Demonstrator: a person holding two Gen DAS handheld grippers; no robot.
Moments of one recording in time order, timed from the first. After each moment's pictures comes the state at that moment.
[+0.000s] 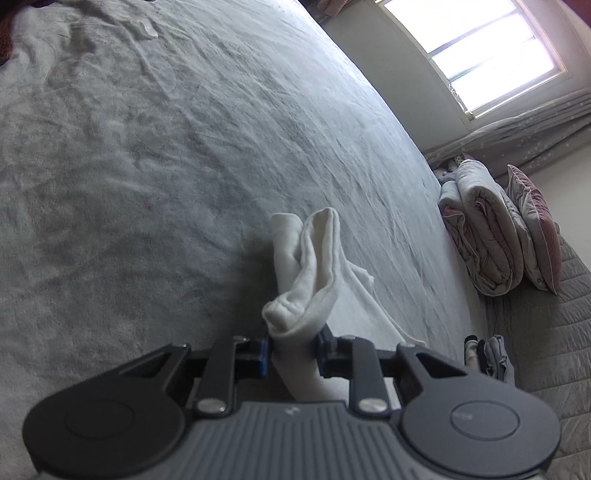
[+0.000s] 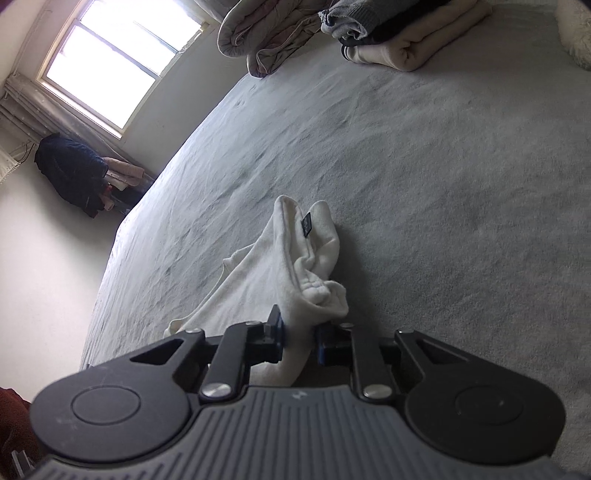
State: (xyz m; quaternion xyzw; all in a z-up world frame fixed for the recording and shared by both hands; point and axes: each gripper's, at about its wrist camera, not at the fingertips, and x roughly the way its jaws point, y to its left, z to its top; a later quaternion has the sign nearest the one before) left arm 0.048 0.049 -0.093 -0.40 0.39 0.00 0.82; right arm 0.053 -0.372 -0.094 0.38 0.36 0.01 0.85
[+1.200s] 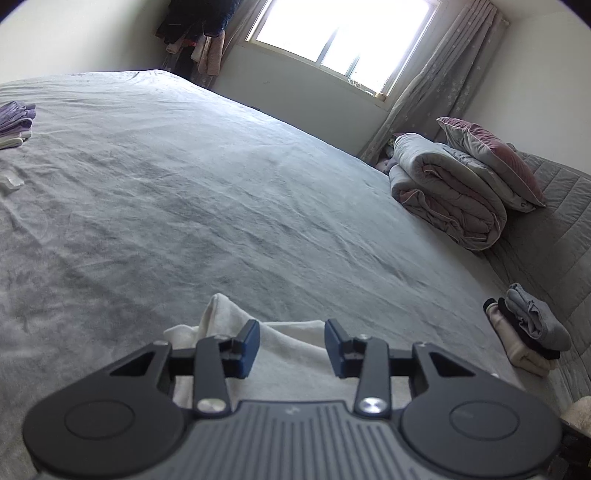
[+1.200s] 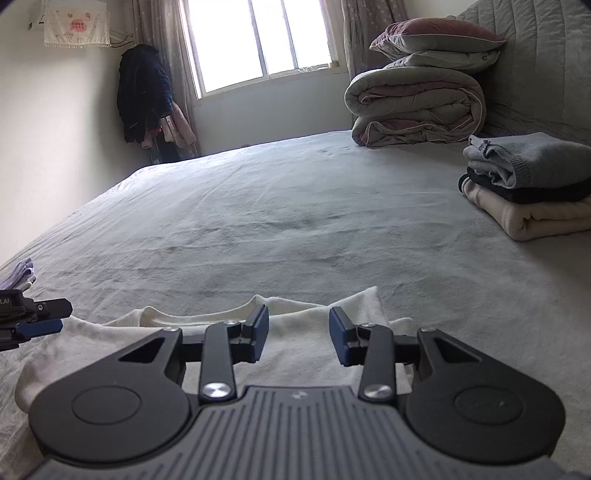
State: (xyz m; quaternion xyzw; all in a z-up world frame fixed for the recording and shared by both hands) left arm 0.097 0.002 -0.076 -0.20 0.29 -0.05 0.93; right arm 0.085 -0.310 -0.073 0.08 0.25 0.05 0.96
